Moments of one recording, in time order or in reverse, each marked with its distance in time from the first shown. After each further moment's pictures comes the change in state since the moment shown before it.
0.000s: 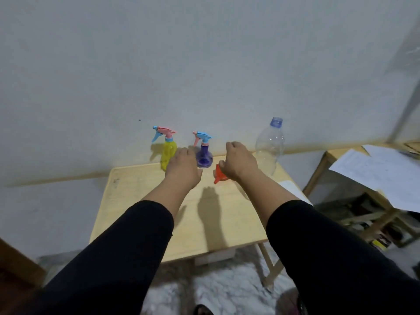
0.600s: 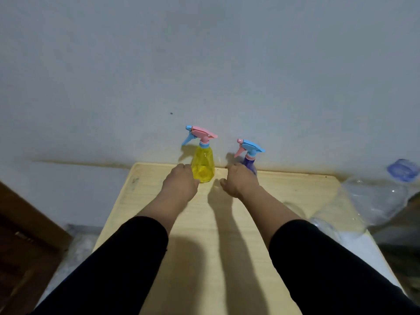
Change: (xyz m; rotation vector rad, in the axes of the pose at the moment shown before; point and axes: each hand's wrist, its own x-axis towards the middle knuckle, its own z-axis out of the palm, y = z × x) left_hand 0.129 -0.115 0.098 -0.116 -0.181 -0.357; right_hand 0.159 -0.050 0.139 -0.101 -0.384 -0.190
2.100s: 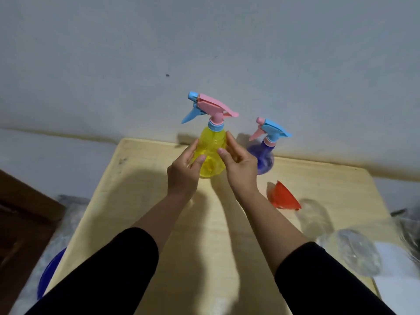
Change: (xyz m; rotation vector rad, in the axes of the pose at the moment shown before) left_hand 0.048 -0.014 0.080 -0.994 0.290 -0.066; right_hand 0.050 -0.013 0.067 1.400 0.318 -0.017
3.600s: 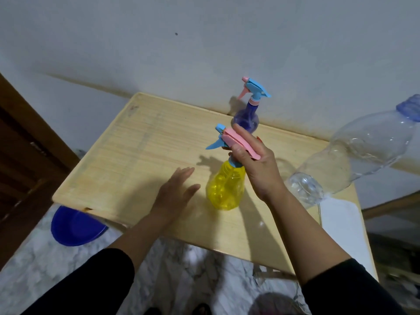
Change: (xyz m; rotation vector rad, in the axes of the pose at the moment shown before) left_hand -0.207 -0.047 0.000 0.433 -0.140 0.106; right_hand -0.147 -0.052 -0.131 0.022 -0.419 -0.078
